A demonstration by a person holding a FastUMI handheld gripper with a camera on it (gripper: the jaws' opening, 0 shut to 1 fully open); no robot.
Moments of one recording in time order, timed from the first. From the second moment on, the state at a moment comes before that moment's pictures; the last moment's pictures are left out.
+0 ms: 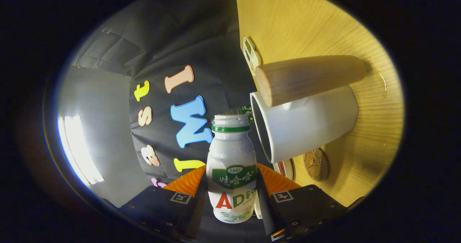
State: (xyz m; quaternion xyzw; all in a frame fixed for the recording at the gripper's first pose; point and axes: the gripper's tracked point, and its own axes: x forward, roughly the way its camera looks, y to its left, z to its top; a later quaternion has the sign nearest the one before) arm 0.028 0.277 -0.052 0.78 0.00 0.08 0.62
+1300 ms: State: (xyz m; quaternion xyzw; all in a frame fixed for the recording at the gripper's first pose) arm 0.032 0.326 -0.042 0.30 0.03 0.06 0.95
